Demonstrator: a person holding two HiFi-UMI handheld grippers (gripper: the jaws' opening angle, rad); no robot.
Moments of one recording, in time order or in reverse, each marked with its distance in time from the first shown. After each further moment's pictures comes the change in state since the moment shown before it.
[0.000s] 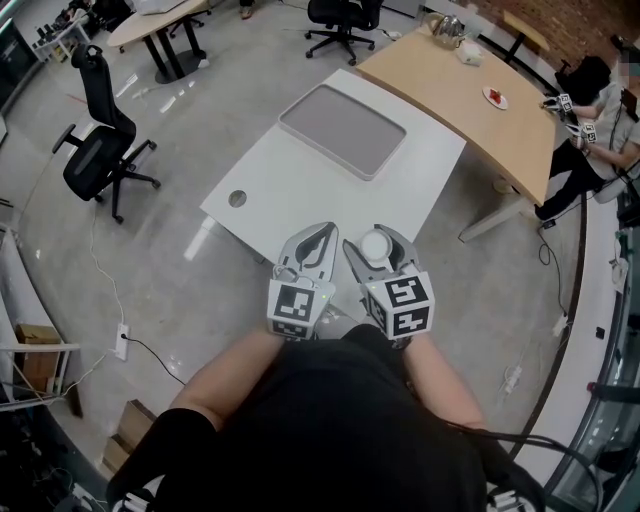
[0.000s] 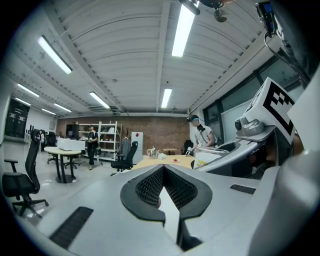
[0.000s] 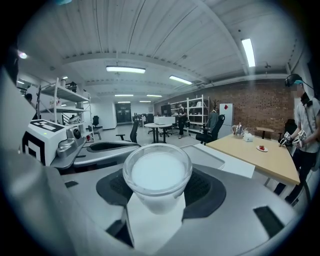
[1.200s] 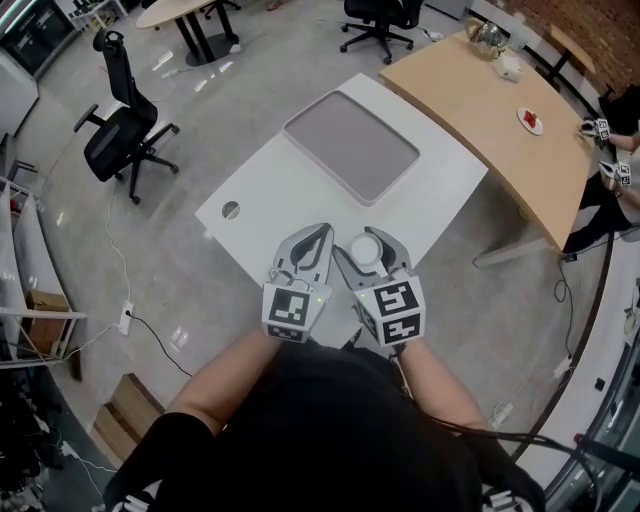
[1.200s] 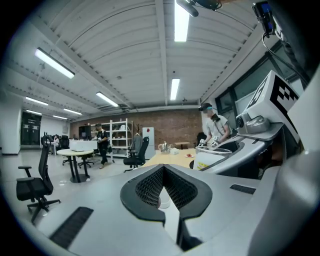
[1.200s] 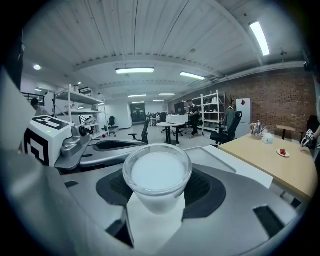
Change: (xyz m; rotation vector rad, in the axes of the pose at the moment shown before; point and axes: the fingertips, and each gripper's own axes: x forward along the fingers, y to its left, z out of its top) left arm 0.121 0.017 0.007 0.010 0.066 0.167; right arm 0.063 -0.093 0.022 -0.032 0.011 0.206
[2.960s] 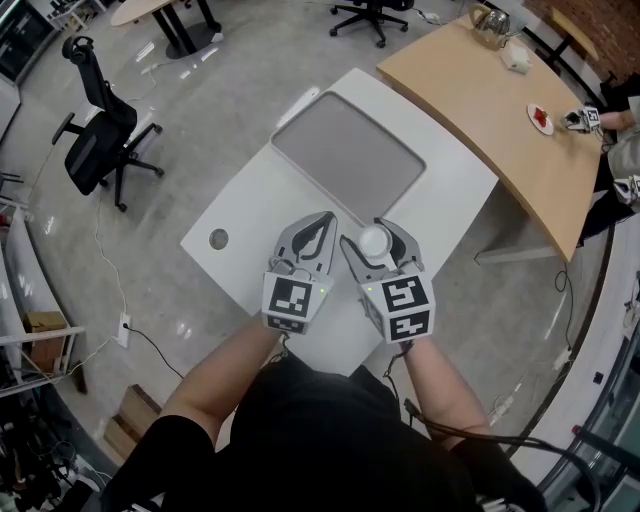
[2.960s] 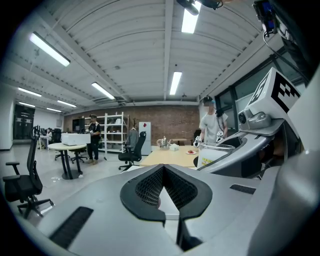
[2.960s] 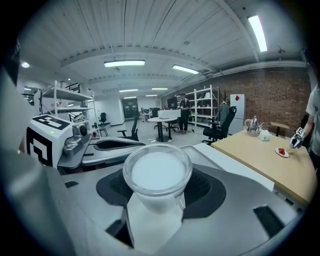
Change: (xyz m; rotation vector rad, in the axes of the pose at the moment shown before) left arm 0.123 0.067 -0.030 -0.015 0.064 -0.073; right arm 0.102 -0.091 0.016 0.034 0.064 -0.073
